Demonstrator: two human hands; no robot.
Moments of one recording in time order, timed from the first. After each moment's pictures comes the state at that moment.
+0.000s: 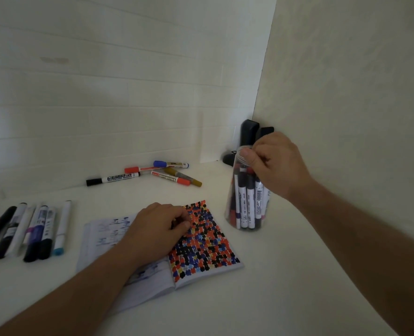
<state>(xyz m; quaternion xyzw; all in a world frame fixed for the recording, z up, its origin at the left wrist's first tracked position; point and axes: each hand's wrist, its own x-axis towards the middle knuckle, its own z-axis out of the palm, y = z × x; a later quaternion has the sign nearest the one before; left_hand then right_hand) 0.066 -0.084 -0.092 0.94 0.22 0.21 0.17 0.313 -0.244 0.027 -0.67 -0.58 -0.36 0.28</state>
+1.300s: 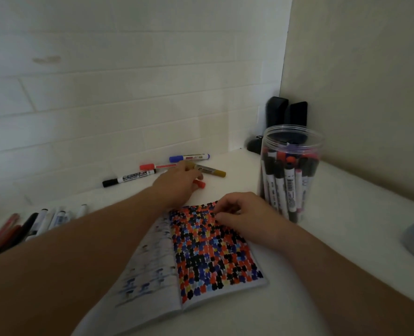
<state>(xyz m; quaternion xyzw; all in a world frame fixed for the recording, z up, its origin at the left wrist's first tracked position) 0.160 0.017 -0.072 0.96 0.26 0.08 -0.03 0.268 -0.199 -0.082 -0.72 -0.55 0.20 0.38</state>
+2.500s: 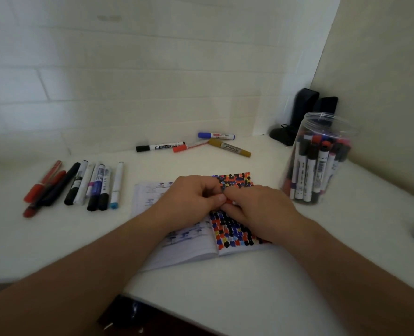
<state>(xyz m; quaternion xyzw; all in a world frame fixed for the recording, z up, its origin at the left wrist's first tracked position) 0.036 -0.091 -0.076 0.88 0.24 0.20 0.34 0.192 -0.216 -0.067 -0.72 -0.69 -0.07 0.06</state>
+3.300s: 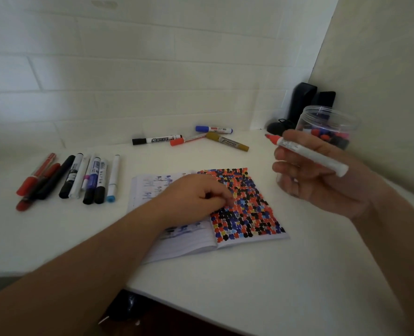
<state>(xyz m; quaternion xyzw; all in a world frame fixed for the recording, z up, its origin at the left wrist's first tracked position) 0.034 -0.095 -0.072 0.93 0.15 0.15 0.29 0.254 -0.268 -0.004 -0.40 -0.39 0.56 0.61</state>
